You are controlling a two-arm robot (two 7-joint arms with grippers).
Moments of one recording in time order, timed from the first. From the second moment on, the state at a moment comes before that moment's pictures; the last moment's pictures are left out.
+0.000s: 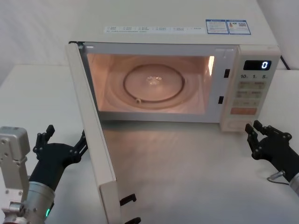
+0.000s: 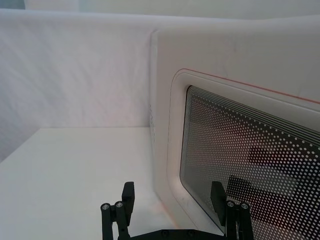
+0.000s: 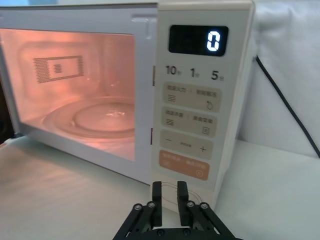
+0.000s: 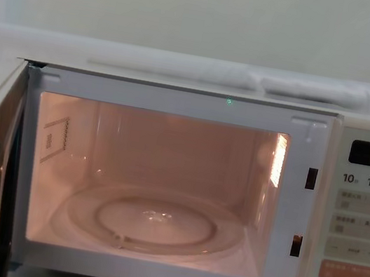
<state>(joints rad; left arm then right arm) 0.27 0.24 0.04 -1.85 -0.25 -0.02 -0.02 -0.03 0.29 -0.14 -1.56 0.23 -0.13 0.32</state>
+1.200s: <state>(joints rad) 0.27 0.24 0.04 -1.85 -0.25 -0.02 -0.02 -0.03 0.38 -0.17 -1.57 0.18 -0.16 0.36</state>
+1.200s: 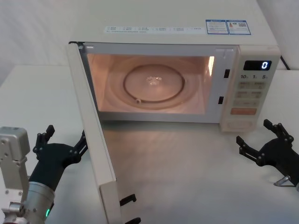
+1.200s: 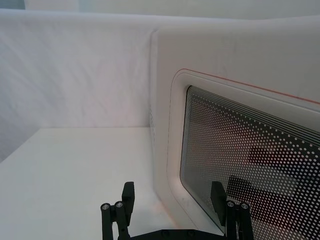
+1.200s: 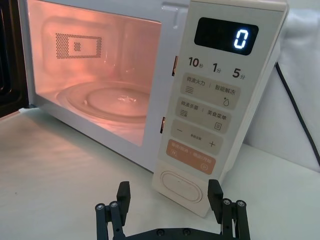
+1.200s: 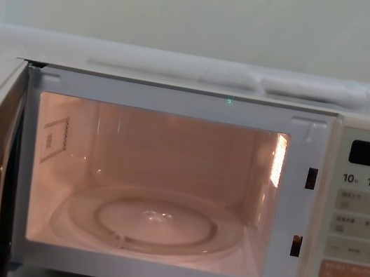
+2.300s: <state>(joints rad) 0.27 0.24 0.04 -1.85 -0.25 -0.02 -0.02 -0.03 0.38 -0.17 -1.57 0.19 -0.16 0.36</state>
